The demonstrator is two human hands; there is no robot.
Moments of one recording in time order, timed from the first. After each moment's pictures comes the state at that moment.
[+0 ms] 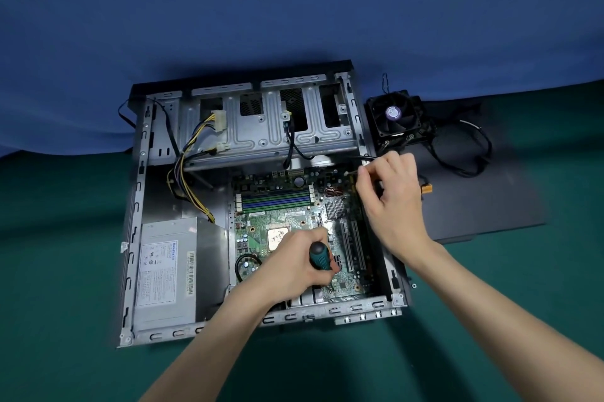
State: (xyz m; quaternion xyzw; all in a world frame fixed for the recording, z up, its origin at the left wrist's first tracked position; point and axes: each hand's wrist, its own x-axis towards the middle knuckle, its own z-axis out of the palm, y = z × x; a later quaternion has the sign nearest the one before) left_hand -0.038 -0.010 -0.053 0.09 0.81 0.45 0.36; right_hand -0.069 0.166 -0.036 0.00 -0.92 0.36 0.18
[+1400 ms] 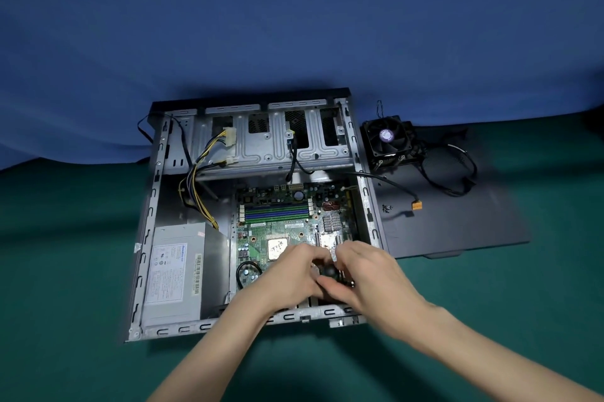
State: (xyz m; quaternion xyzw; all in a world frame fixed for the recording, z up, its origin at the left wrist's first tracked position) left_hand -0.031 -0.009 -0.040 0.11 0.80 0.45 0.39; right_hand 0.003 0.152 0.003 0.19 -0.94 0.27 -0.08
